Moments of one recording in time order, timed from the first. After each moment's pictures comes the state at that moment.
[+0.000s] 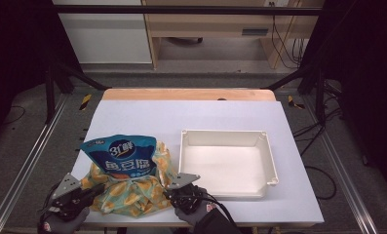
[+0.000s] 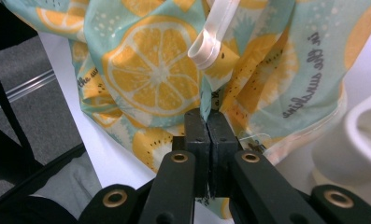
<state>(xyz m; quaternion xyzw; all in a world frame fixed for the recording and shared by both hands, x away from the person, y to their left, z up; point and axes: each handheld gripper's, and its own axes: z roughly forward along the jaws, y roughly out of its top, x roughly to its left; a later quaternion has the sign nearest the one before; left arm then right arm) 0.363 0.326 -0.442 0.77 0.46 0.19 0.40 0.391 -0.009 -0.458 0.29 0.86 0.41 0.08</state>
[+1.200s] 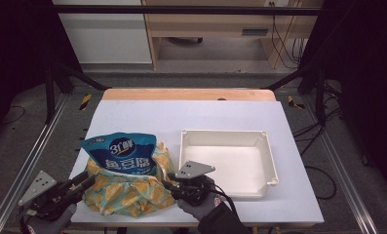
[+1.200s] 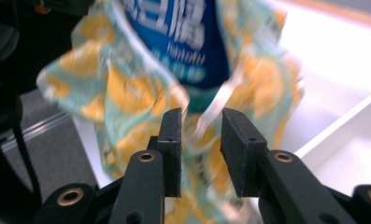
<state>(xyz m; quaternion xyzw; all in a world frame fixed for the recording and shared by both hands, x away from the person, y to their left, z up) 0.348 0.344 -0.401 0.69 0.46 0.24 0.50 0.392 -0.028 -0.399 0.28 0.81 0.49 0.11</state>
